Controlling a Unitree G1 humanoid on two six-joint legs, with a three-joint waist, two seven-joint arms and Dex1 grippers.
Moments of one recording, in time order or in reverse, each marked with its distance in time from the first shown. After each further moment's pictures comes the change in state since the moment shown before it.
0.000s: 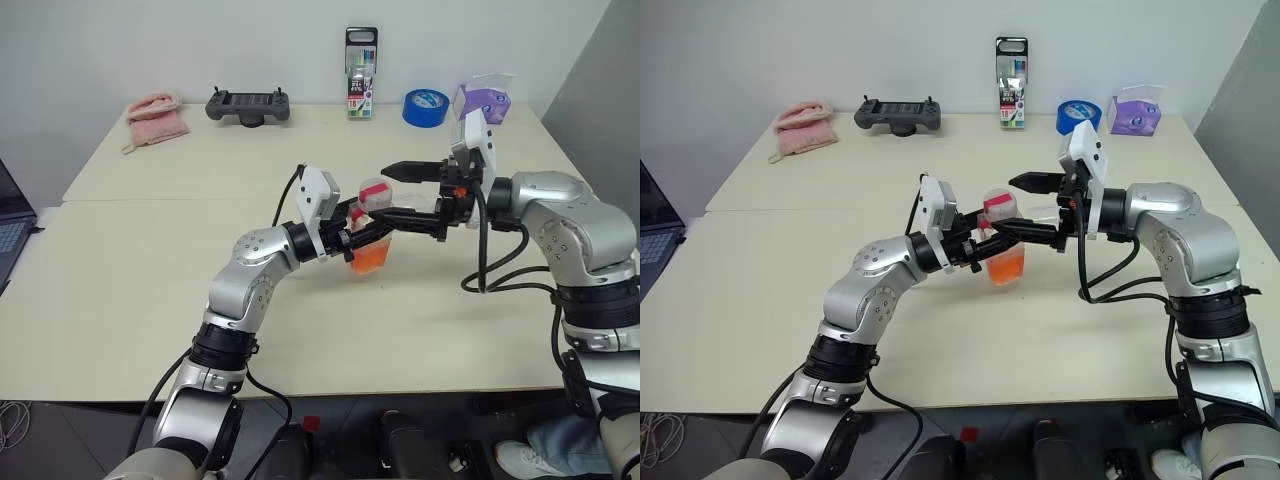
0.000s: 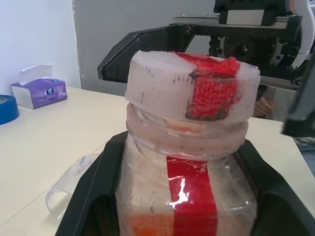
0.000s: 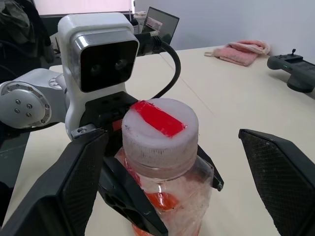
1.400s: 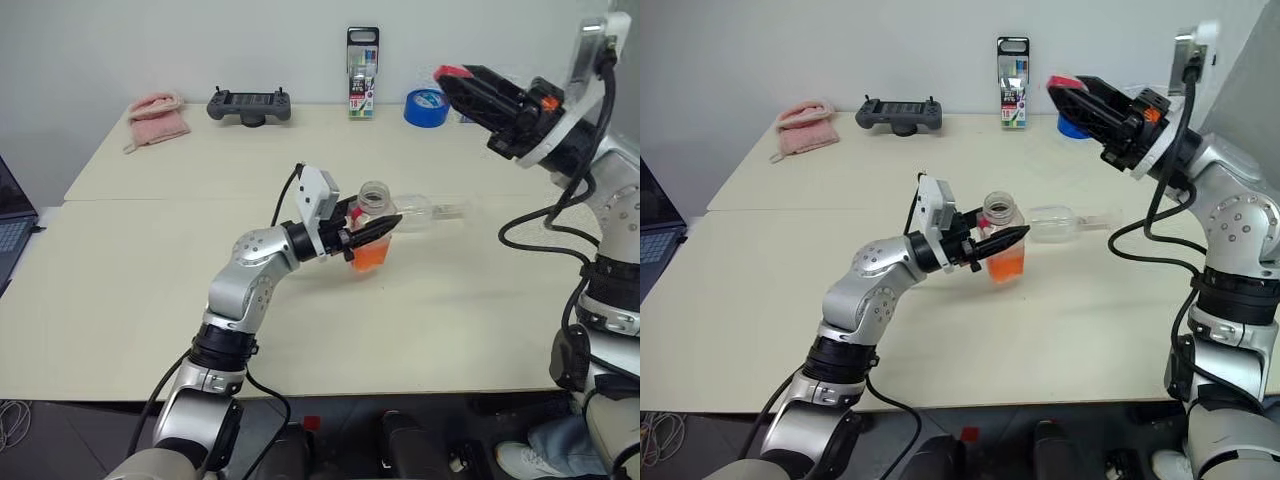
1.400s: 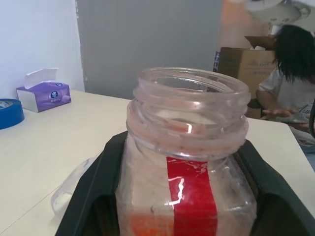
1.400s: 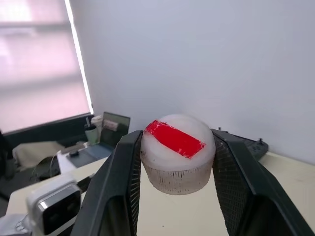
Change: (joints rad) left arm 0.004 0.000 -0.001 -0.008 0.000 -0.013 0.003; right arm -0.055 0.051 -0.375 0.047 0.250 0.137 -0.314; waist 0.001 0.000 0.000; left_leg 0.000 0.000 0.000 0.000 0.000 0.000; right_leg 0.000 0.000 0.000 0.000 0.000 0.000
